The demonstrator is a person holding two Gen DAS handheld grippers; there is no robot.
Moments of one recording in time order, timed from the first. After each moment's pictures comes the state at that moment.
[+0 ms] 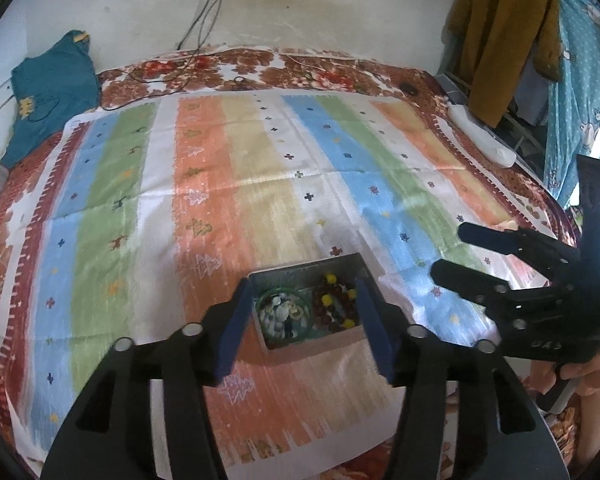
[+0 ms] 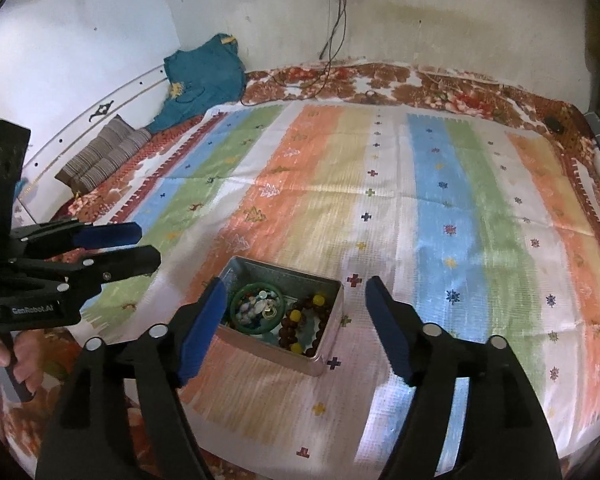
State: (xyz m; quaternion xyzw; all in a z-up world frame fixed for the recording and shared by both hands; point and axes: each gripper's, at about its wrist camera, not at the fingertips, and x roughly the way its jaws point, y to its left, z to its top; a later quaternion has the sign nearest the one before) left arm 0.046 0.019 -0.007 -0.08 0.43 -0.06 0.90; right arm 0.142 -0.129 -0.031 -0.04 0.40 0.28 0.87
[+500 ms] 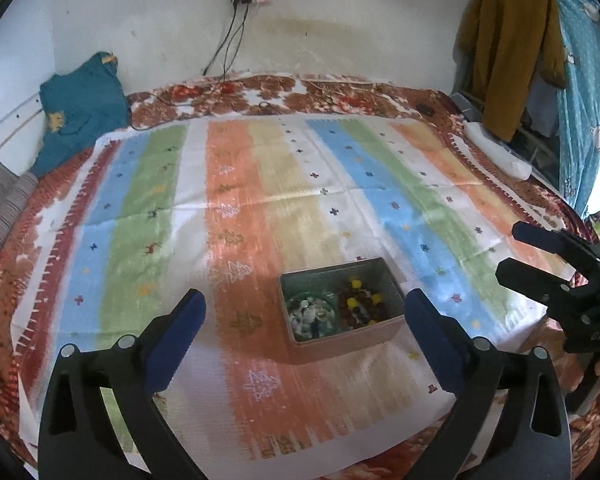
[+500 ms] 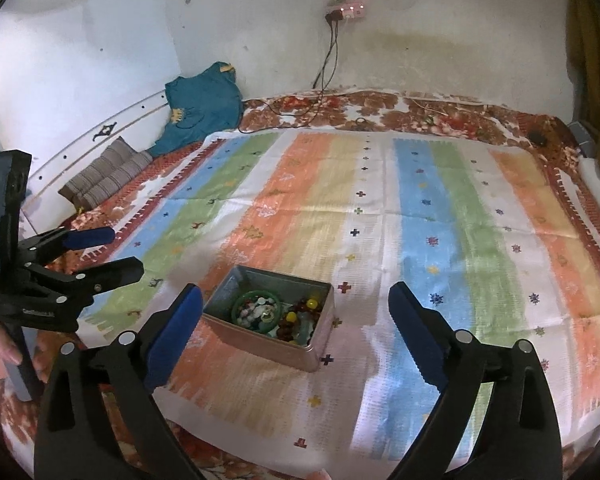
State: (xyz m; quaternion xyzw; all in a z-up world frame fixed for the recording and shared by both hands) left arm 0.013 0.023 -0.002 -0.05 0.38 -0.01 0.92; right arm 0.112 -0.151 -0.019 -0.03 0.35 0.27 0.89
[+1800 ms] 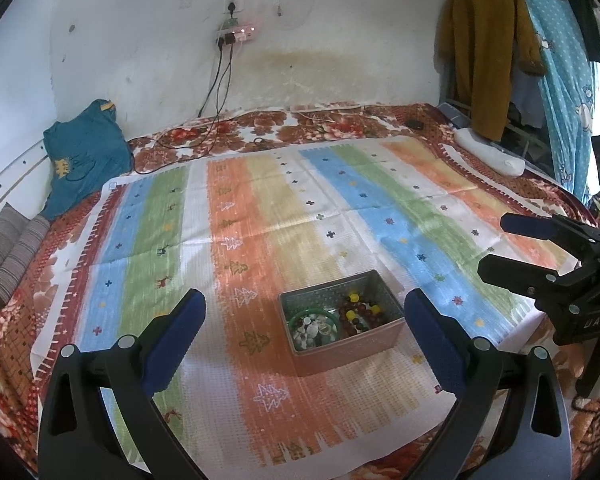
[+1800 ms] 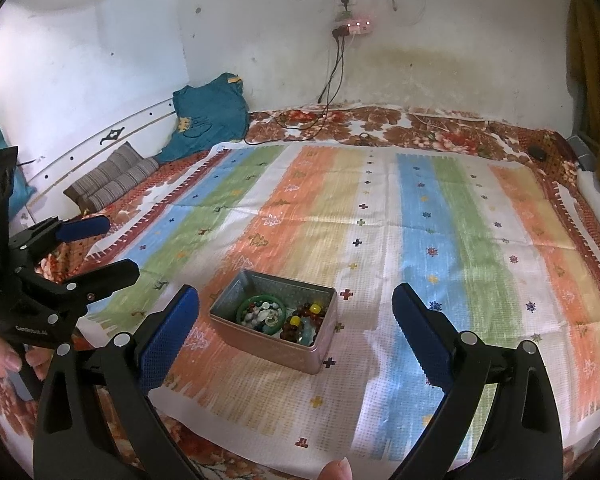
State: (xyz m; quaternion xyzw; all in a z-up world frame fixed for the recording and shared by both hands) left arm -0.012 0.000 0.011 0.00 0.33 -0.01 0.95; right arm 0.094 -0.155 -0.015 -0.03 0.32 0.28 0.90
